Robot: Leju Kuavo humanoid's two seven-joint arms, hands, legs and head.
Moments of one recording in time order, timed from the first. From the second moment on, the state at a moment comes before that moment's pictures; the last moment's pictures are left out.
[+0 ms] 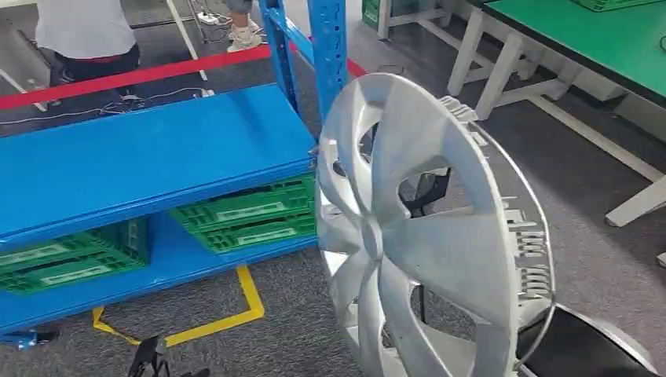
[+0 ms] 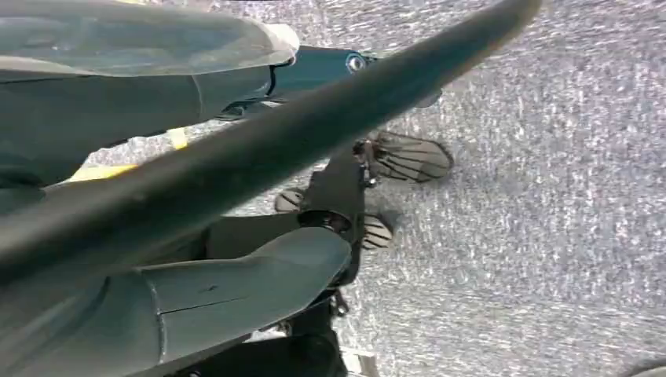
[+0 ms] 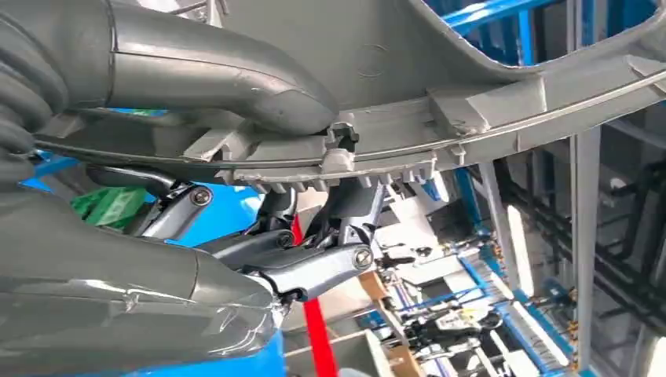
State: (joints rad) left arm -0.19 0.10 -1.00 -0.20 1.42 0.01 -0.18; right arm -0.80 0.19 0.71 -0.68 -0.72 0.66 -0.51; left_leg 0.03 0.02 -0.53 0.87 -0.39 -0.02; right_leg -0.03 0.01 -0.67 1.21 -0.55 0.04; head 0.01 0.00
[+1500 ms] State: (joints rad) left arm -0.18 0.11 -1.00 -0.20 1.42 0.00 -0.19; right arm -0.81 0.20 0.72 -0.67 -0.72 0.68 -0.52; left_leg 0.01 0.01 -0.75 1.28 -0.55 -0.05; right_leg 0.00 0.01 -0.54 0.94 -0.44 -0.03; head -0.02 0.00
